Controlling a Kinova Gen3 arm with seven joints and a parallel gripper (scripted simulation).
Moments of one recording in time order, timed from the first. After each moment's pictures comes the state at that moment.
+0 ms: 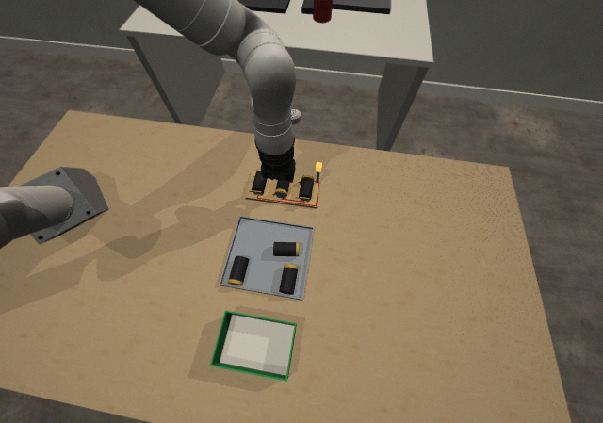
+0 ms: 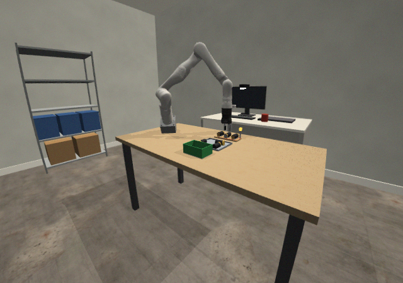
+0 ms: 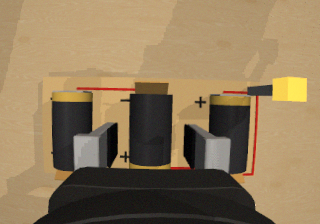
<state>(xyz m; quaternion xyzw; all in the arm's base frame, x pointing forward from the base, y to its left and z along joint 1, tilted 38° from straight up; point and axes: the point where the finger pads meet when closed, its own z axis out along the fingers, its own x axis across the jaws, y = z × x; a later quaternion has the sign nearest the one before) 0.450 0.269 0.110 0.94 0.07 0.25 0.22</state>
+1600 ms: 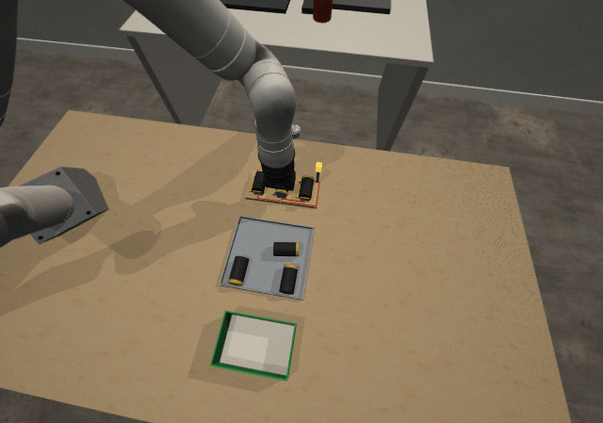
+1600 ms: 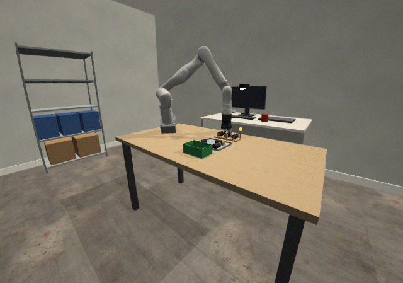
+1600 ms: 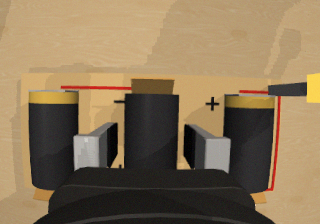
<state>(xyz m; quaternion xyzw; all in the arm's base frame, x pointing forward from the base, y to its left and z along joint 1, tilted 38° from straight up) 0.472 0.253 0.074 0.94 0.07 0.25 0.22</state>
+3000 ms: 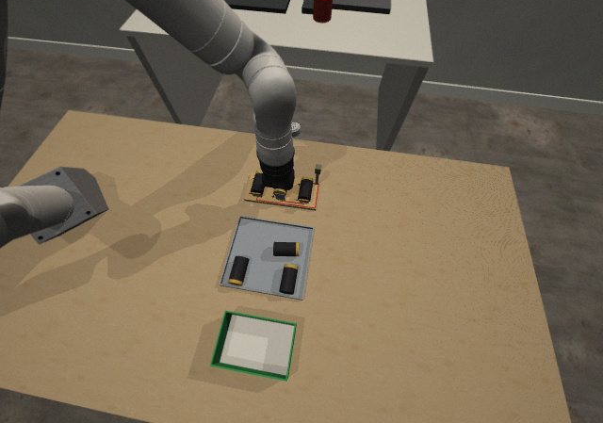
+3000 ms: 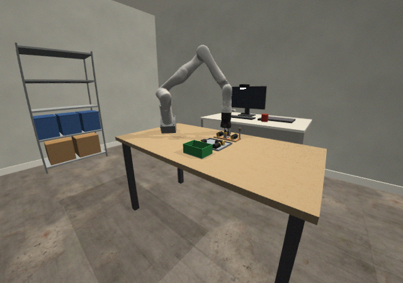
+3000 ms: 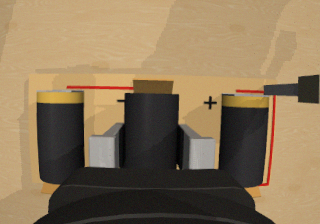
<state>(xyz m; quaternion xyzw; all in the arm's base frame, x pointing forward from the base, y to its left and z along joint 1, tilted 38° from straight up) 0.465 0.251 0.085 0.94 0.06 0.24 0.22</state>
